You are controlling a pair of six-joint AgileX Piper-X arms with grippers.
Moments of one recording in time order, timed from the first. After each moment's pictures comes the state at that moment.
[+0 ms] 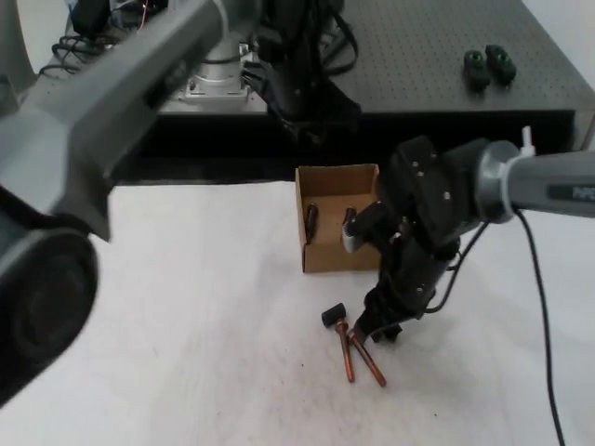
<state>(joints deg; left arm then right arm) -31.1 126.7 -126.7 60.1 -1.5 -0.7 15.4 107.9 -66.2 39.5 1.7 -15.5</state>
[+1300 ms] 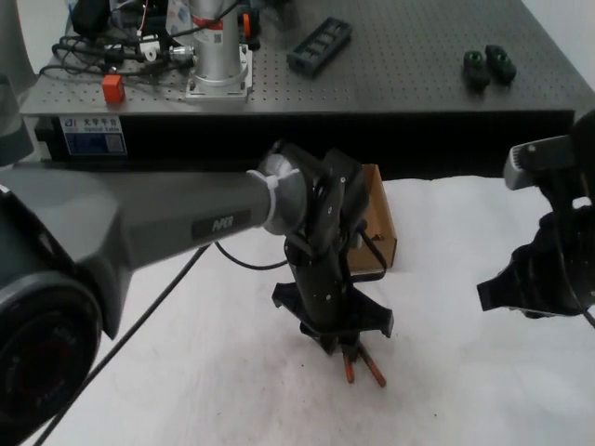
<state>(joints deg) -40.7 122.2 -90.4 48.2 13.1 -15.5 4.0 64.6 -45.5 43.5 2.8 -5.1</state>
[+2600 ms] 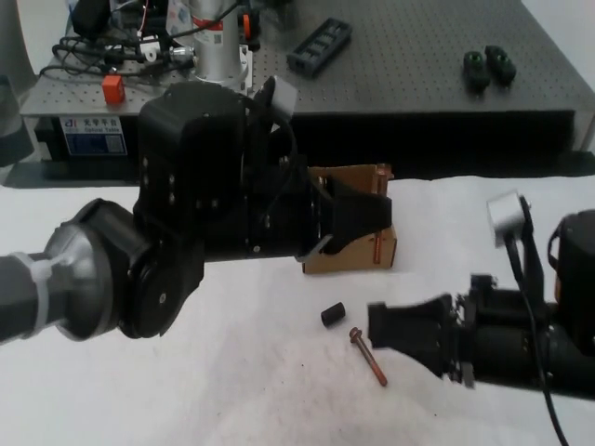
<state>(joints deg) -35.3 86.5 -50.4 -17.5 41.0 -28.0 15.8 60.6 -21.3 -14.3 -39.4 29.7</state>
